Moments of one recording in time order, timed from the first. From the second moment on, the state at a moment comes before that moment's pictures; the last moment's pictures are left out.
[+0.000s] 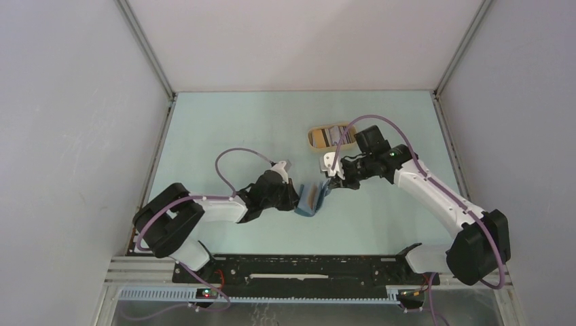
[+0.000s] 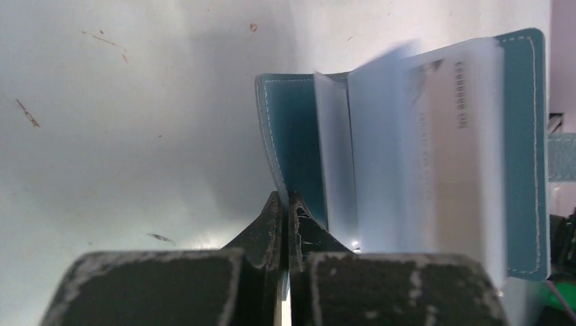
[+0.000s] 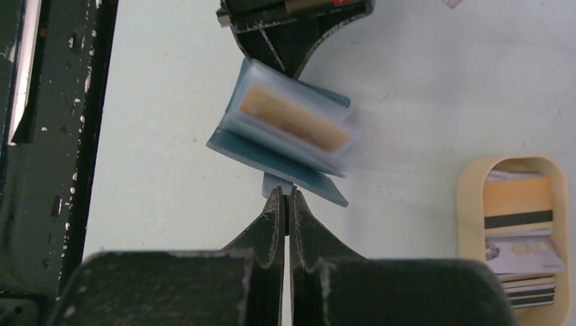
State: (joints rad) left arm -0.81 1.53 0.55 0.33 0.10 -0.75; right arm 0.48 1.31 1.05 -0.77 -0.74 -1.07
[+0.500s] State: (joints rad) left arm -0.78 1.52 0.51 0.36 0.11 -0.77; right arm 0.42 1.41 0.91 -0.78 -0.66 -1.10
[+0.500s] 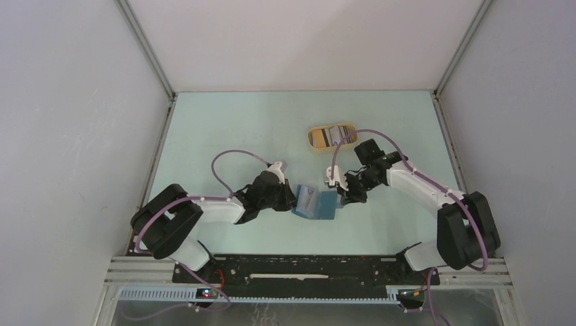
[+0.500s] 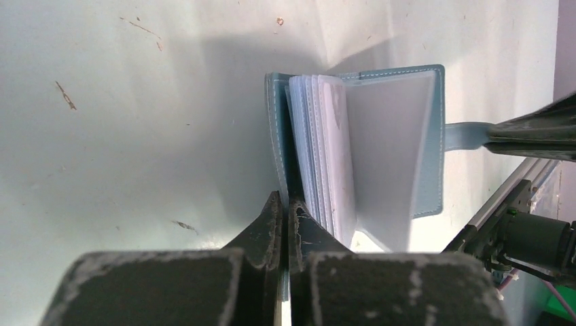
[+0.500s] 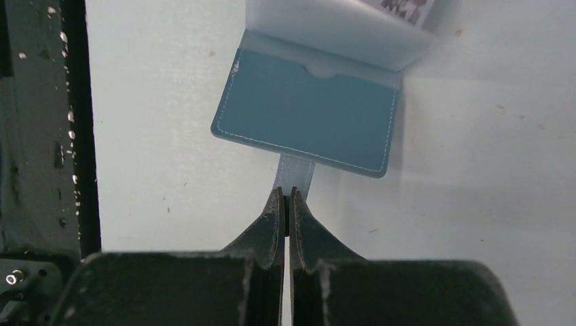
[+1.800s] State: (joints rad) left arm -0.78 1.45 0.33 0.60 0.13 -1.01; right arm 0.58 1.64 1.06 -0.53 -0.81 -0.18
